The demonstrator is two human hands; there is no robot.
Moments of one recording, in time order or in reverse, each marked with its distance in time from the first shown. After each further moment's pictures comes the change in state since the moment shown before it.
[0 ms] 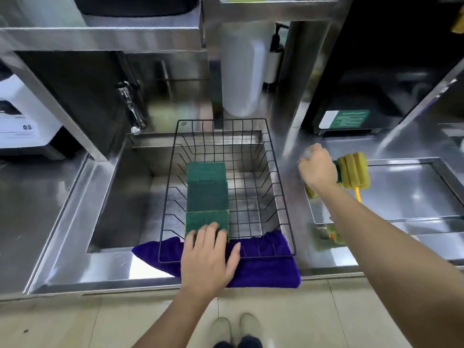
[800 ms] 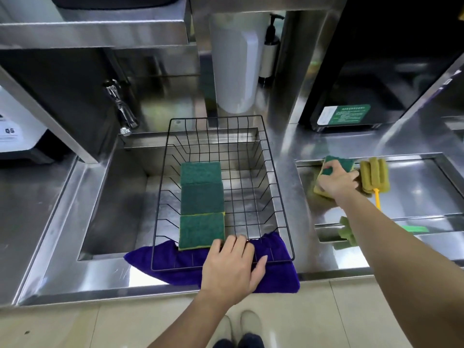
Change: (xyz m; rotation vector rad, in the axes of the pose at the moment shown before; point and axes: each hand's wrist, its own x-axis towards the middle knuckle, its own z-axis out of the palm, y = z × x) left_hand 0.007 0.036 0.016 0.000 -0.023 0.191; right_hand 0.022 0.070 0.011 0.021 -0.169 0.447
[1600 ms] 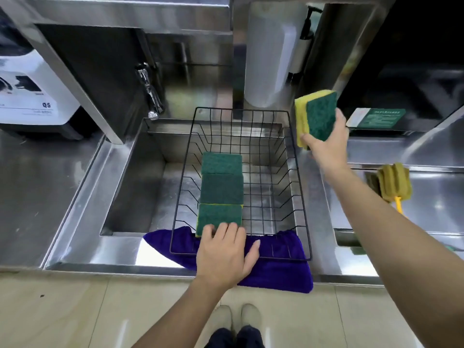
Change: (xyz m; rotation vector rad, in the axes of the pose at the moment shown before) left_hand -0.010 -0.031 -0.004 0.070 0.085 -0.163; right_hand -0.048 -0.093 0.006 0.579 0.077 -0.590
